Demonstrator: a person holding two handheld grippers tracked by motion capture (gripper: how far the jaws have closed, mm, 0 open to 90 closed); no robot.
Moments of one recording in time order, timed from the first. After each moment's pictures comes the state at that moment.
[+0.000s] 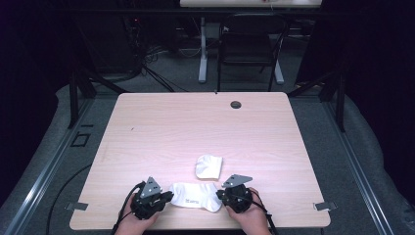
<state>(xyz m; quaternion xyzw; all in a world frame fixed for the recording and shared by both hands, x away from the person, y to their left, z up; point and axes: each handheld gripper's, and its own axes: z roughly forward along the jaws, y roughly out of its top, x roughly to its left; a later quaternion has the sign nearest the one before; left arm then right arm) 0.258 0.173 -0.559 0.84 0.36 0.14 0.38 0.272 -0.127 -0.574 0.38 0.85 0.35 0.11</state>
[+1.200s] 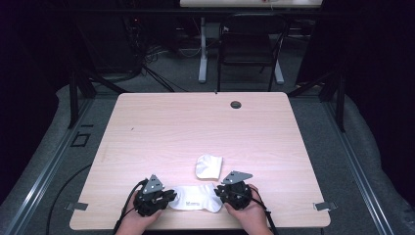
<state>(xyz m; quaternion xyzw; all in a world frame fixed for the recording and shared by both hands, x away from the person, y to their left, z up) 0.268 0.169 -0.566 0.85 0.36 0.11 0.38 0.279 -0.124 -0.562 0.37 0.84 0.37 0.12</state>
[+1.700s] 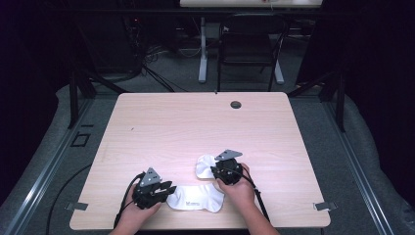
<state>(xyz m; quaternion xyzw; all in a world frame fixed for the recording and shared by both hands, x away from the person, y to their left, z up) 0.285 0.176 -0.562 0.83 0.37 0.12 0.40 0.347 -0.103 -0.568 0.41 0.82 0.35 0.17</state>
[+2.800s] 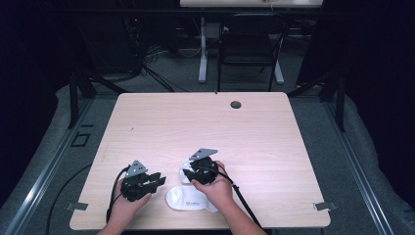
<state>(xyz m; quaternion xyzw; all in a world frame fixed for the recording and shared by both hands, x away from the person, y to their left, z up) 0.300 0.207 -0.555 0.80 0.42 0.13 0.42 0.346 -0.034 -0.554 0.35 0.84 0.40 0.11</state>
